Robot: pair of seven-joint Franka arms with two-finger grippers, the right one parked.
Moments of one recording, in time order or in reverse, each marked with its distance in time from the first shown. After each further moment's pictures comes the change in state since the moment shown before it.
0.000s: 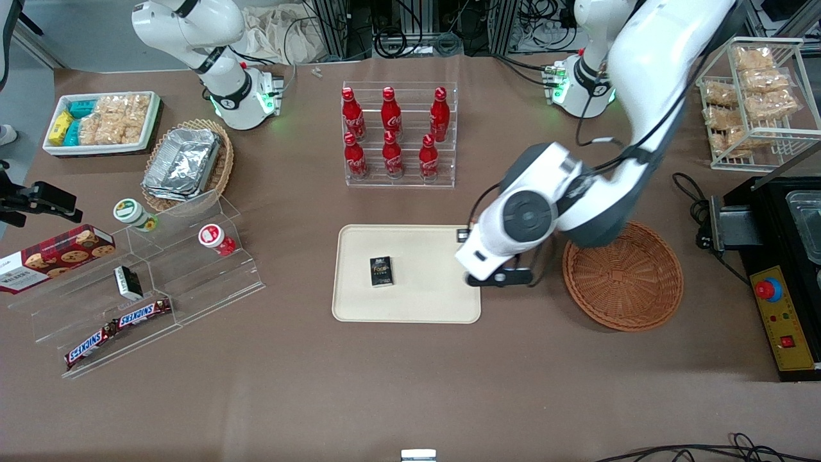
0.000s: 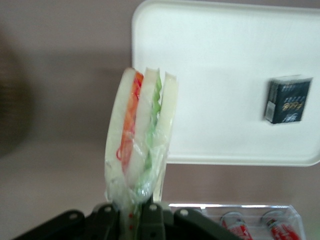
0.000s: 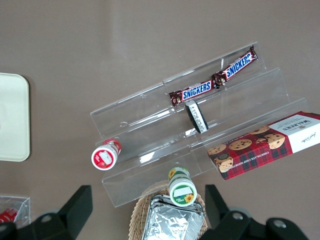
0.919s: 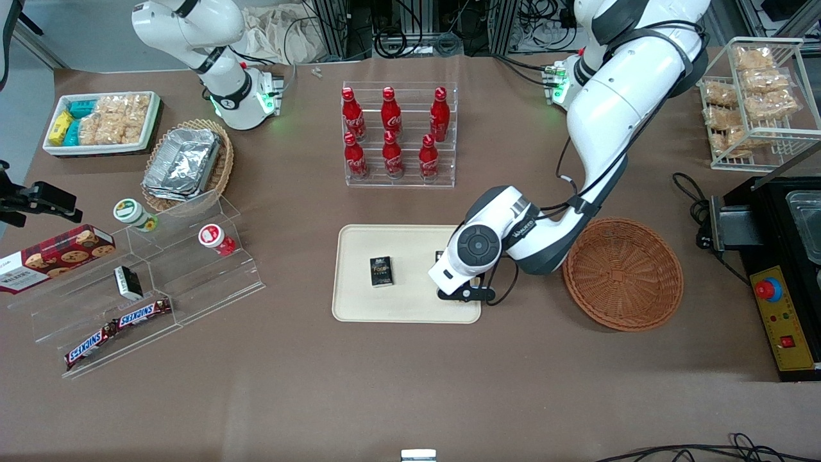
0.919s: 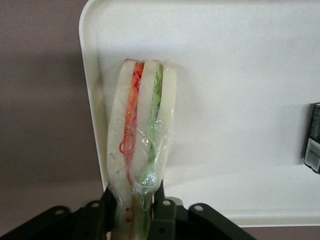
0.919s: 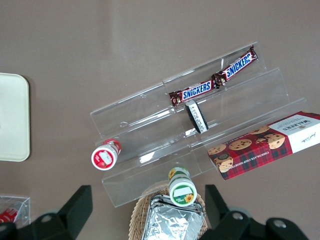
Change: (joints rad) arm -0.049 0.163 0.038 -0.001 0.115 0.183 -0.021
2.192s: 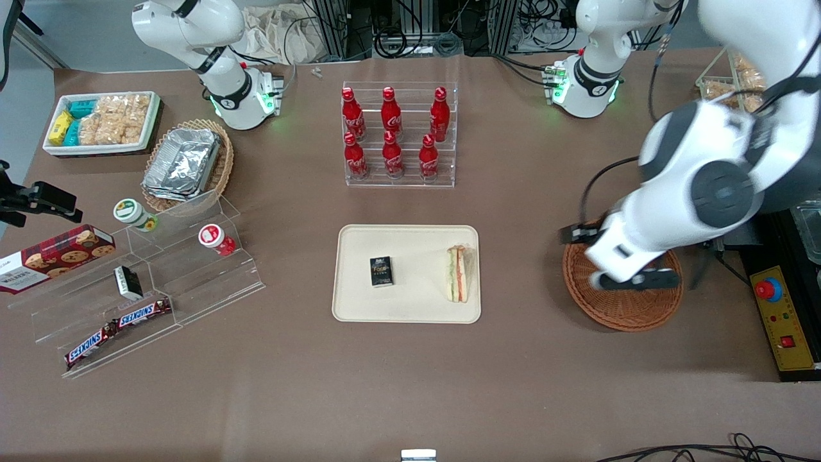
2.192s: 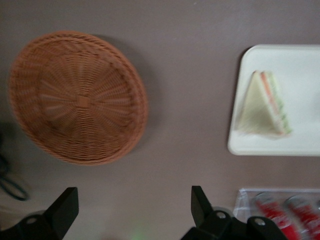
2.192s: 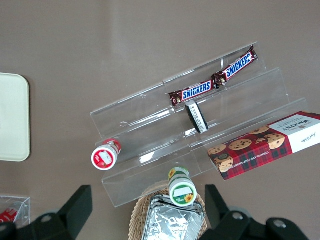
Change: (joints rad) arm 0.439 -0.526 -0.015 -0.073 -0.183 -0.405 0.480
